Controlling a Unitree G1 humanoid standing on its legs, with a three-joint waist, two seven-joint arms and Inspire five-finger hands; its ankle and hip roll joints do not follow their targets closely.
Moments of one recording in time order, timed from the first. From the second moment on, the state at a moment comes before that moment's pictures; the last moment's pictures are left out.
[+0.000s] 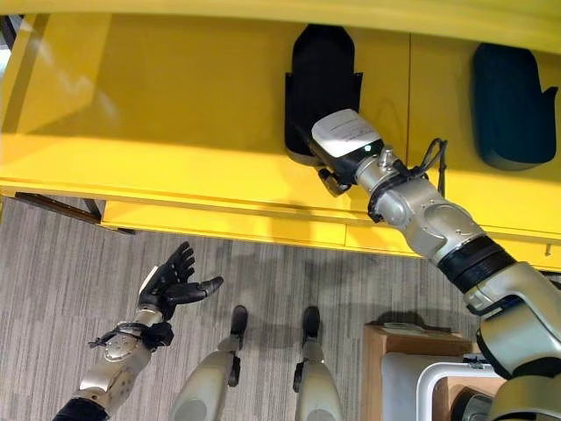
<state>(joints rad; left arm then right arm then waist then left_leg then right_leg) -0.04 0.46 -0.27 0.27 -0.59 -0.14 0.08 -1.02 -0.97 0.84 0.32 -0.46 -0.07 -0.06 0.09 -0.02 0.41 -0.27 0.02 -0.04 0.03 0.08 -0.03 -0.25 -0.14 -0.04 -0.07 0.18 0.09</state>
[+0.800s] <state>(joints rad) -0.02 0.47 -0.26 0.27 -0.59 -0.13 0.07 -1.08 -1.02 0.90 0.32 -0.41 -0.08 -0.01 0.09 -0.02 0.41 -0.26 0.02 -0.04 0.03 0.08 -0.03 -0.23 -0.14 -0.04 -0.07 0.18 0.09</state>
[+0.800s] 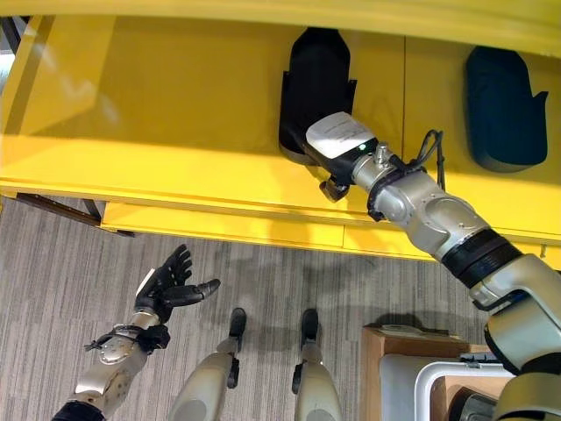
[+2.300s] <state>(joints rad) 0.01 0.47 -0.23 0.27 -0.59 -0.11 0.03 -1.02 -1.13 0.94 0.27 -0.43 -0.13 0.09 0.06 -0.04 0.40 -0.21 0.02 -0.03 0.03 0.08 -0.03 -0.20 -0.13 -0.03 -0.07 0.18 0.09</state>
